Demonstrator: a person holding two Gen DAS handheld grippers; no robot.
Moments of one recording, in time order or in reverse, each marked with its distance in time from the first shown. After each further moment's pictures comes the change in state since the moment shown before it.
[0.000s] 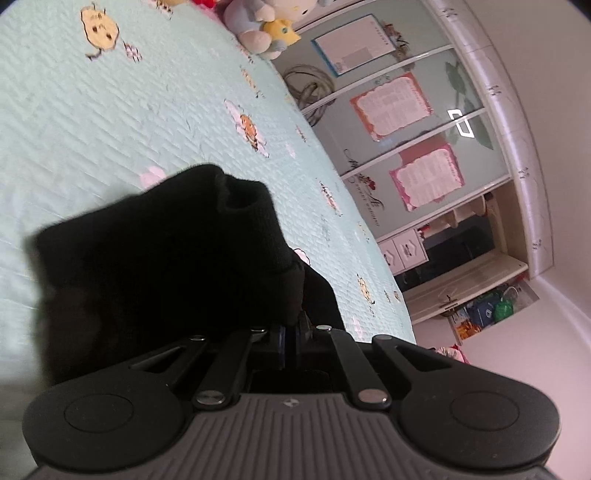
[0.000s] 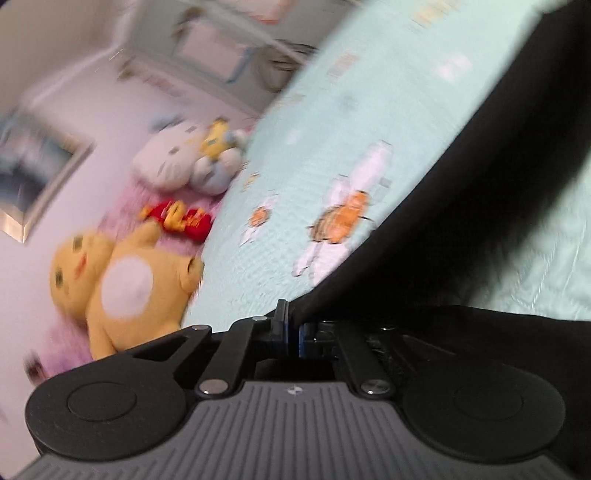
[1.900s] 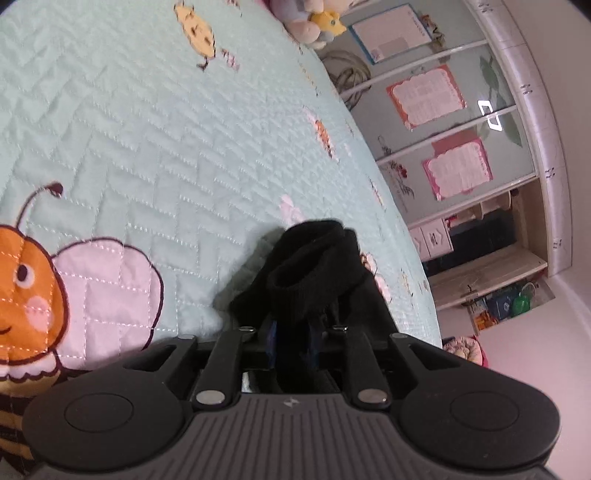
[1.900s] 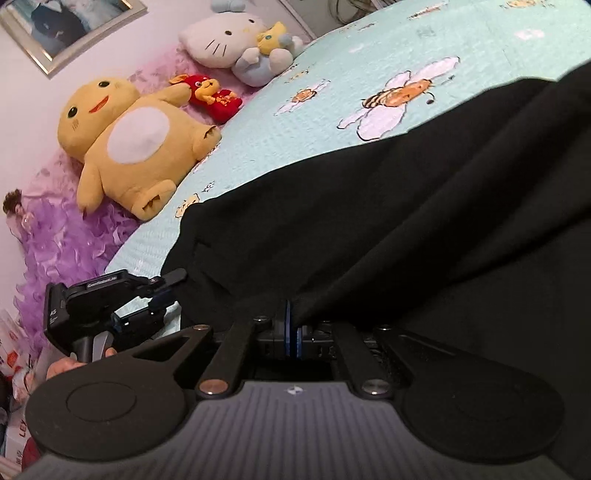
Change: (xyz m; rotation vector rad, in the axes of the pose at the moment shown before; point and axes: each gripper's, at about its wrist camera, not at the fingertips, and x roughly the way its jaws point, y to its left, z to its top) left arm -0.039 0.096 0.046 -0.051 0.066 0.082; right arm 0.015 0.024 -0.102 -0.268 0.239 -0.025
